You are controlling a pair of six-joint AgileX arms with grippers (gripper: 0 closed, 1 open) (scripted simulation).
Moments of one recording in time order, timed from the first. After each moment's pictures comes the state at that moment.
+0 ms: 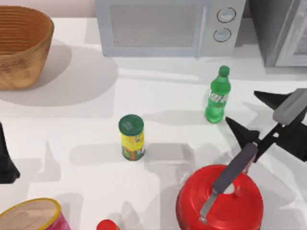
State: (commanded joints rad) left arm 0.00 0.00 0.00 0.00 0.00 0.00; right arm 0.14 2.16 0.43 1.62 -0.61 -0.05
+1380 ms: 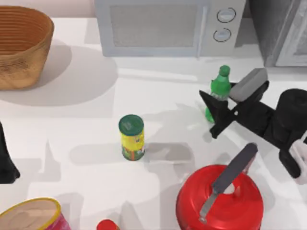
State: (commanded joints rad) left arm 0.00 0.00 0.00 0.00 0.00 0.00; right arm 0.29 2.27 0.72 1.44 -0.45 -0.04
